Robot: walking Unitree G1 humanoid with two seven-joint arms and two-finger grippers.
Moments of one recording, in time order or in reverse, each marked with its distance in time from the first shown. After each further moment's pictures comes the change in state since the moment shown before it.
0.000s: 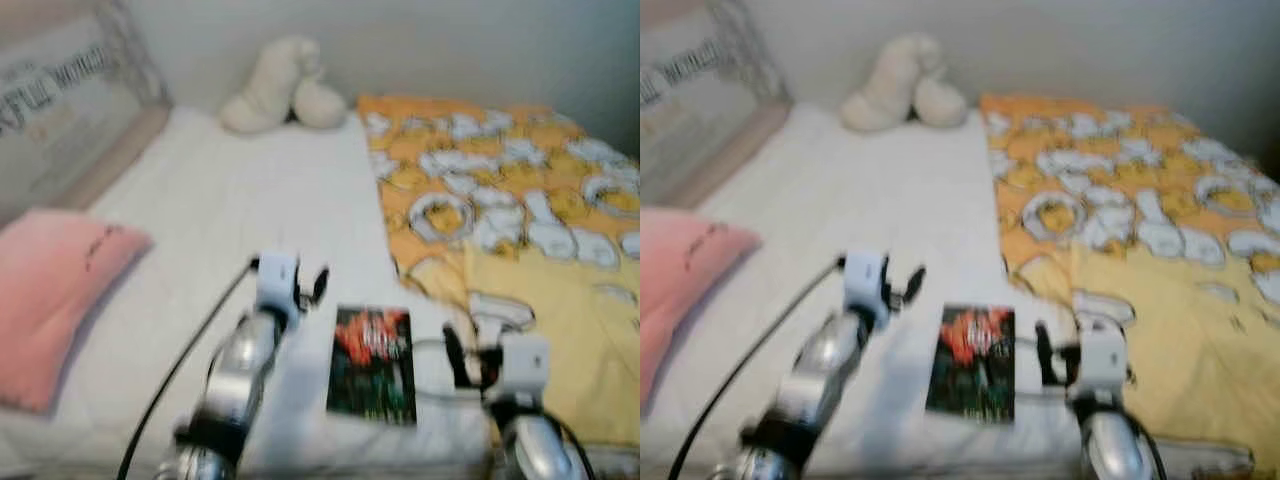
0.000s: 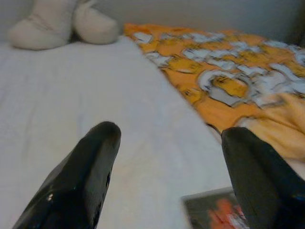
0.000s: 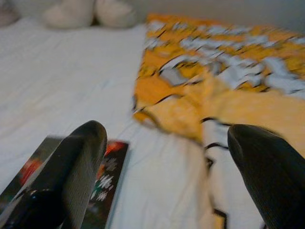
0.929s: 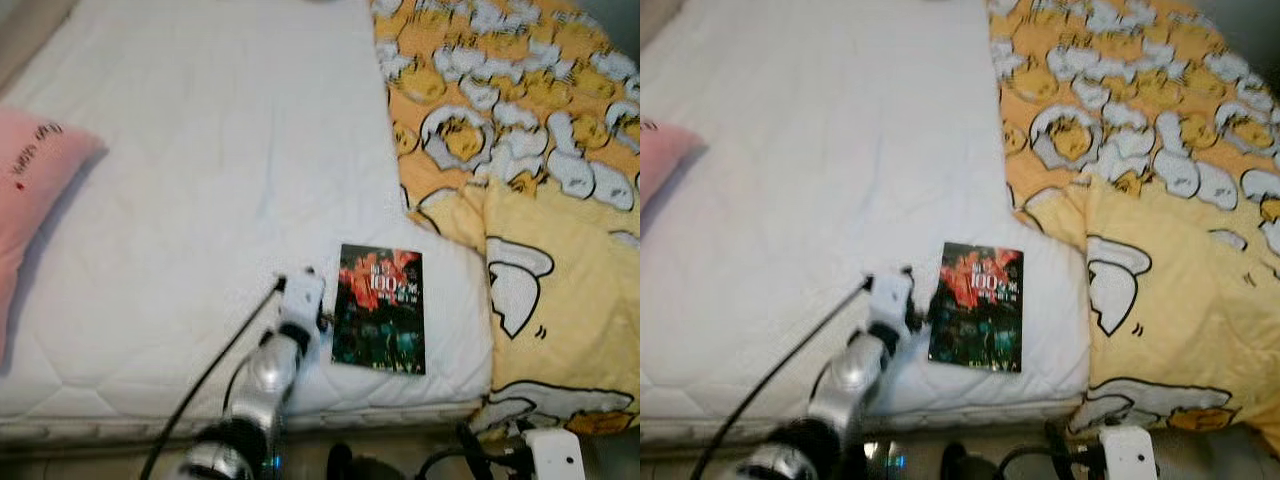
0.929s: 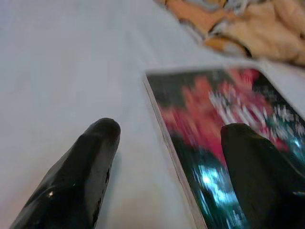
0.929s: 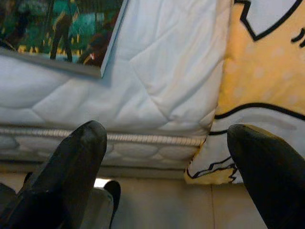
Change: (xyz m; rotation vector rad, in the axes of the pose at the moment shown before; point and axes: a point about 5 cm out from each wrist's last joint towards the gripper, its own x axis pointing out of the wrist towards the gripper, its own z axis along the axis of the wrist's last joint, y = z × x) left arm -0.014 -0.044 -0.039 0.065 -0.076 -0.093; right arm -0.092 -0.015 -0.038 -0.024 0.240 0.070
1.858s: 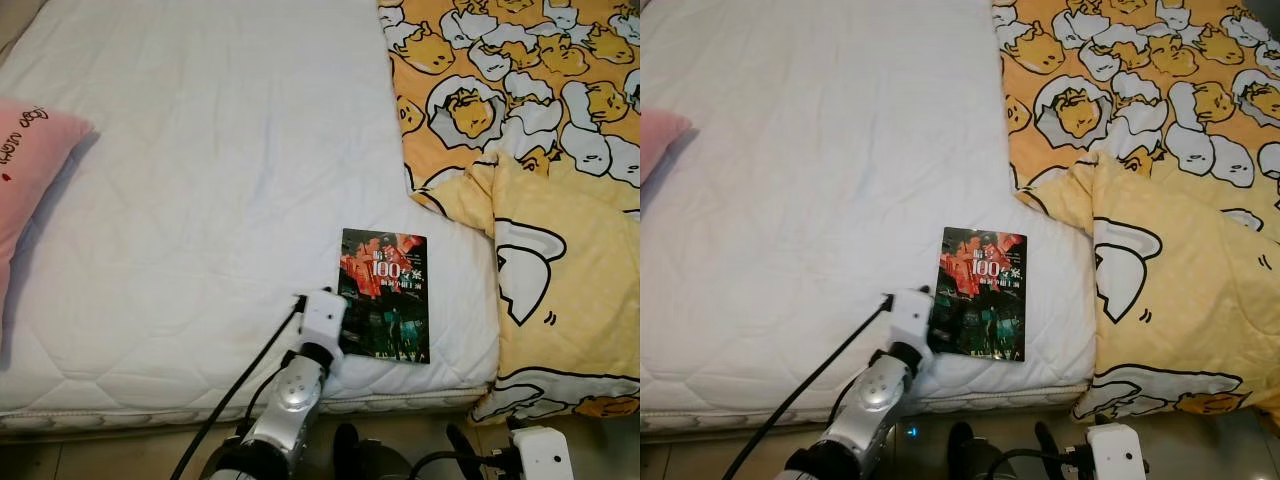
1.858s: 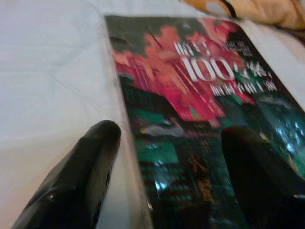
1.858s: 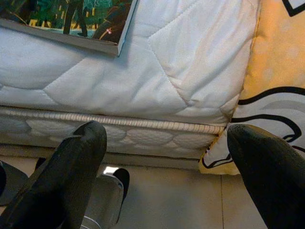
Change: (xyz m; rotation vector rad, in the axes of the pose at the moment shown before) left arm -0.002 -0.034 -0.007 -0.043 0.054 -0.026; right arm 0.003 0.009 0.002 -0.024 -0.004 0.024
